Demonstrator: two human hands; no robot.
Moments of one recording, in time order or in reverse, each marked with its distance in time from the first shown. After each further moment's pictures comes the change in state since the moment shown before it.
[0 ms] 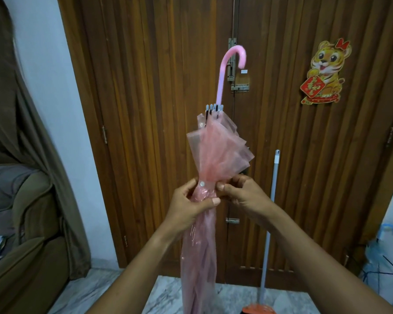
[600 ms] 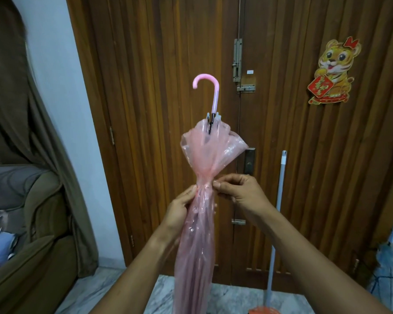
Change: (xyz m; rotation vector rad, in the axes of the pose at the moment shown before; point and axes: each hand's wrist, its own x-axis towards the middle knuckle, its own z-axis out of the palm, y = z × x) left_hand -0.008 -0.002 -0.017 -0.370 -0.015 -0.195; right_hand 0.010 0.002 0.021 0.050 0.122 -0.070
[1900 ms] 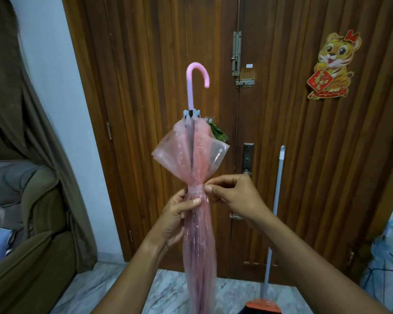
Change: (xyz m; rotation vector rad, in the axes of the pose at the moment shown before) left_hand 0.002 -0.018 -0.025 -0.130 -0.080 -0.009; right_hand -0.018 -0.007 0.018 -0.234 0.010 -0.017
